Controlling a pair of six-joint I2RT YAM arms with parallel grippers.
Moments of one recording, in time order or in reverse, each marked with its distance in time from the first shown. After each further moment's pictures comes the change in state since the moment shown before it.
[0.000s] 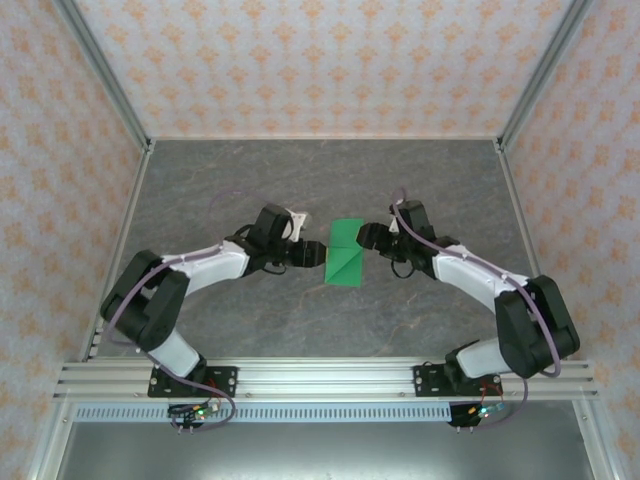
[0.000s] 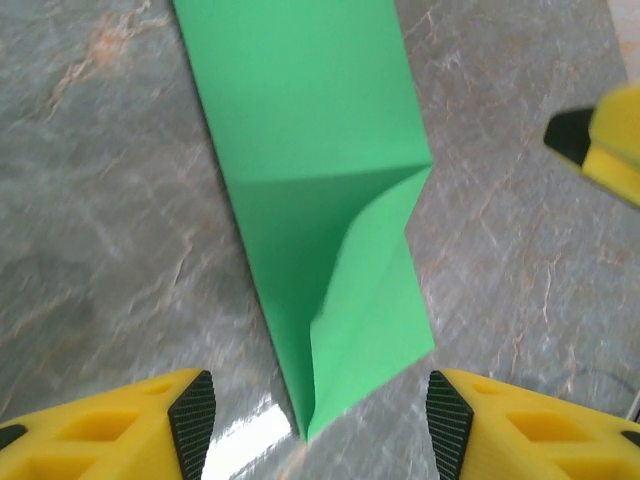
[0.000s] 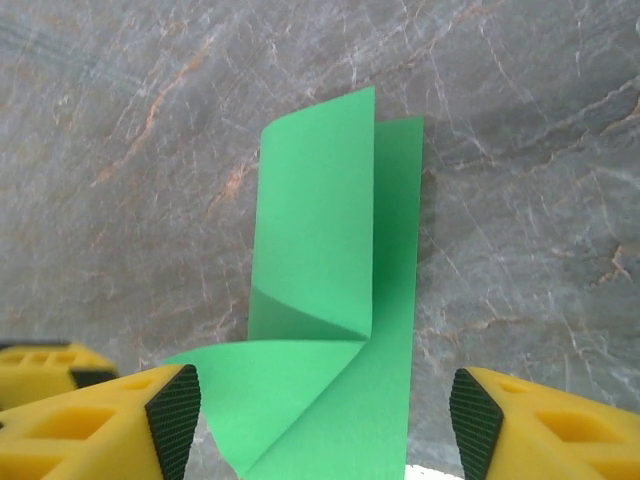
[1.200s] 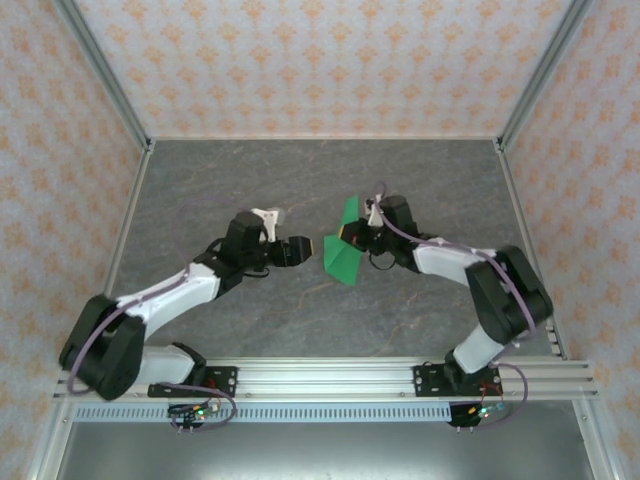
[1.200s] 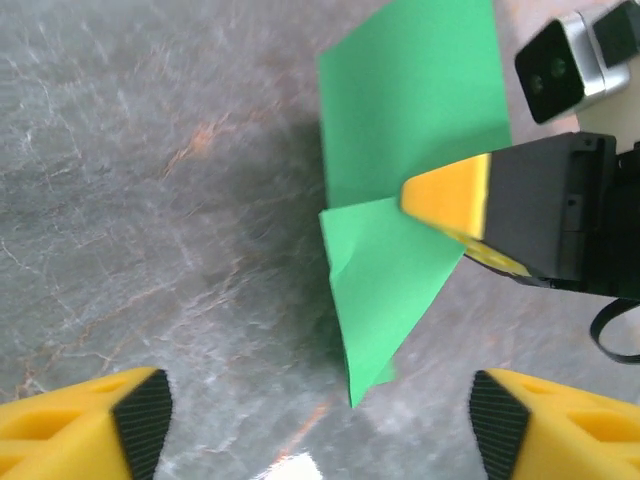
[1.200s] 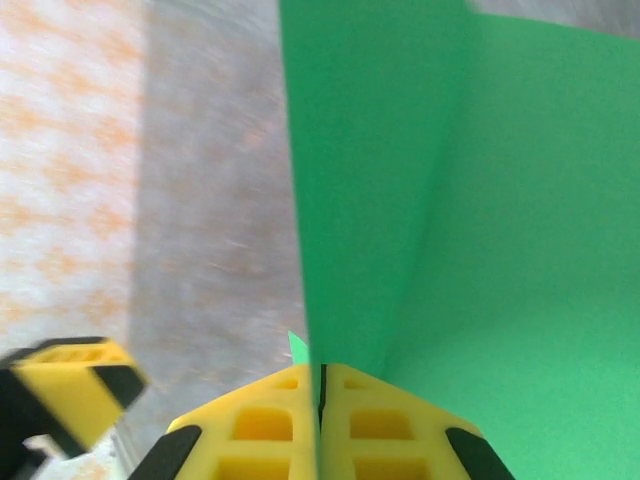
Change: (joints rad) left arm 0.042 -0.380 -0.205 0.057 -0.116 -0.107; right arm 0.035 0.170 0.041 0.348 -0.269 0.134
